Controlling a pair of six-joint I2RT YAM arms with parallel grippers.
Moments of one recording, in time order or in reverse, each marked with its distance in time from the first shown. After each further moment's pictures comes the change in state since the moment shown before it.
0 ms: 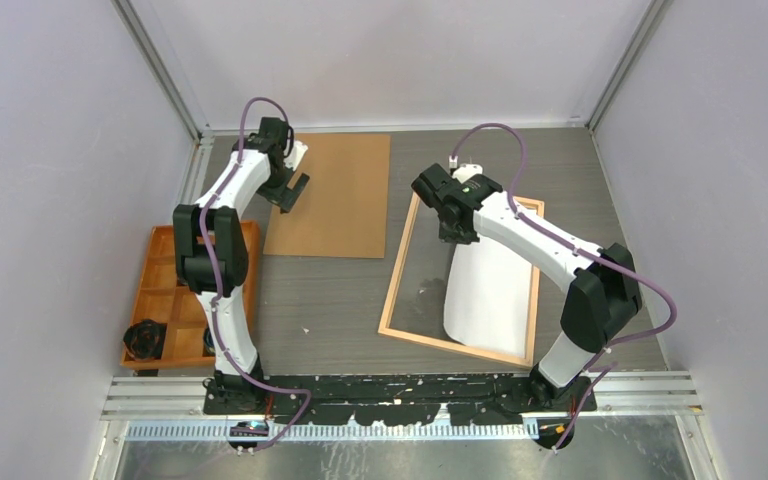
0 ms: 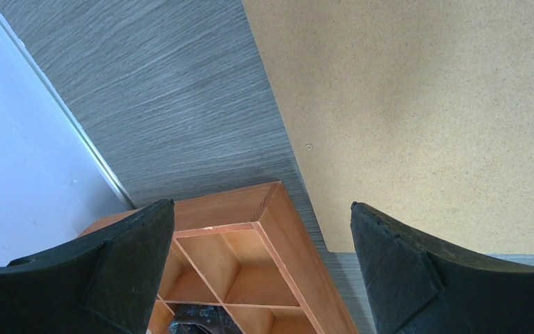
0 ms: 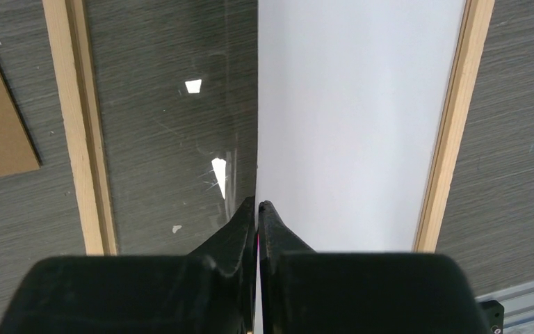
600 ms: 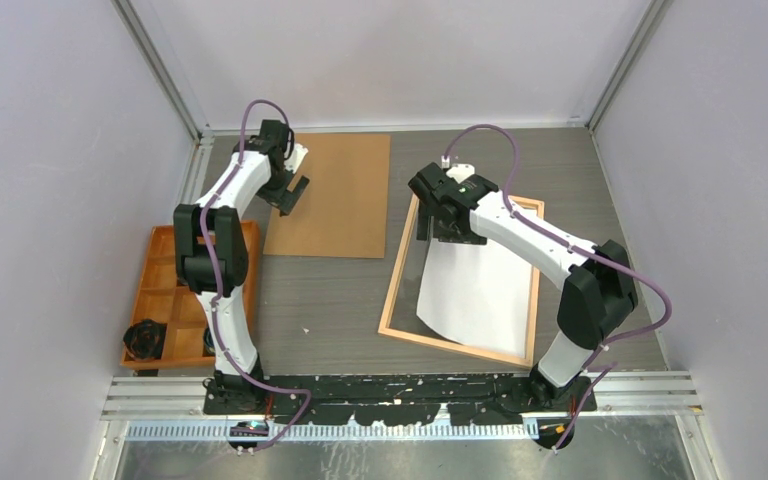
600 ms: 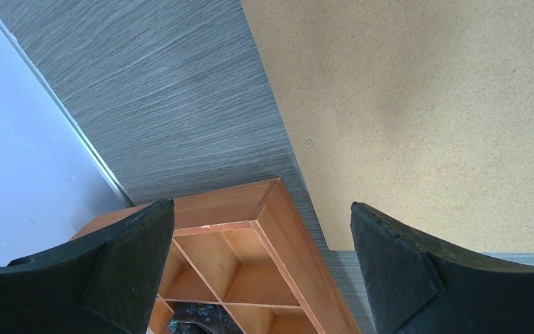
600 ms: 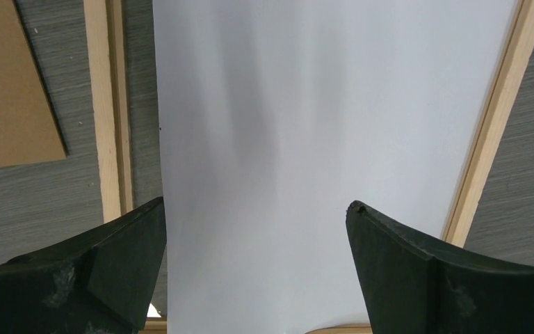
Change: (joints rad) left arm 0.000 0.000 -0.020 0.003 -0.006 0.005; right arm 0.000 0.022 0.000 0.058 -0.055 -0.050
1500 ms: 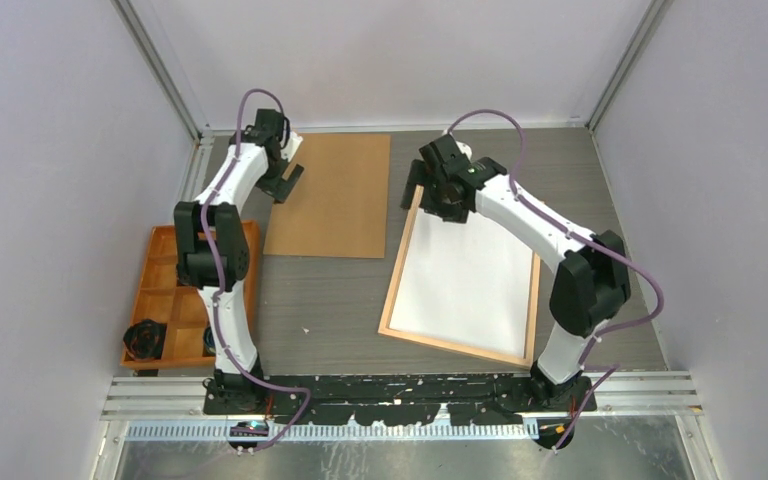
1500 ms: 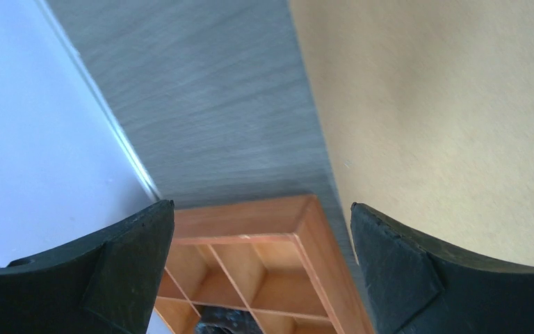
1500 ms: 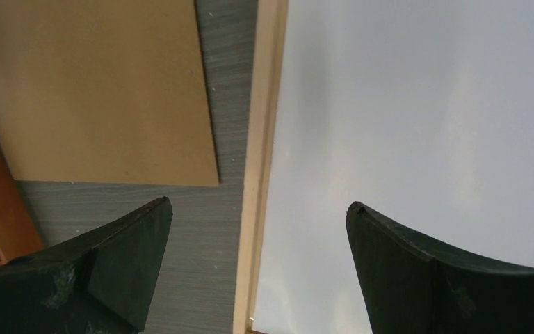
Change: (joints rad) left arm 0.015 0.030 0.071 -0.011 -0.038 0.021; right arm -0.110 0.030 0.046 0.214 -0.303 0.005
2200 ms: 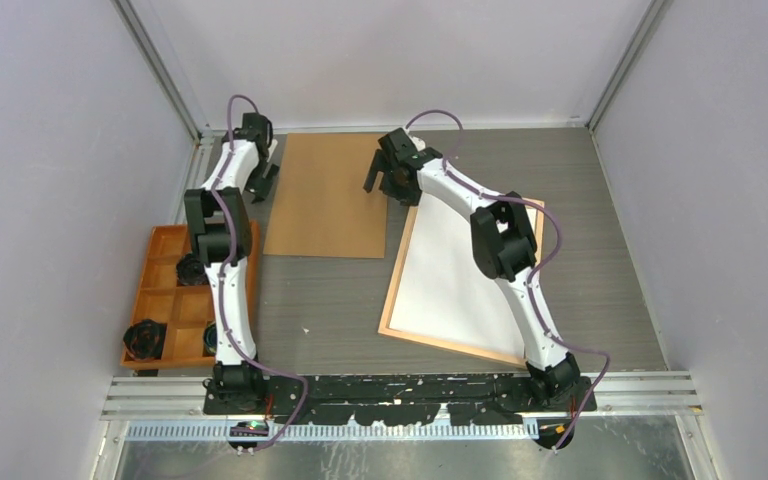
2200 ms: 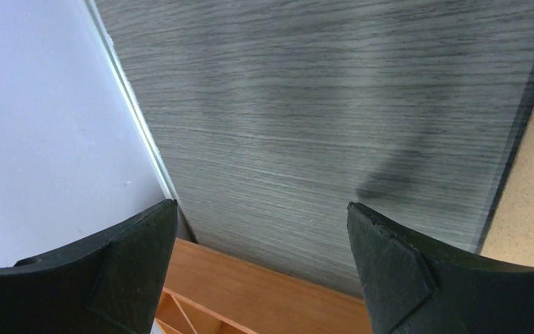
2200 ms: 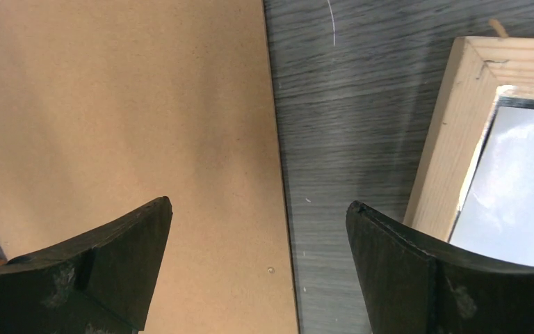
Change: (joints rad) left arm 0.123 0.346 0.341 -0.022 -0.166 -0.038; right arm 0.000 0.698 0.621 0.140 -0.054 0.053
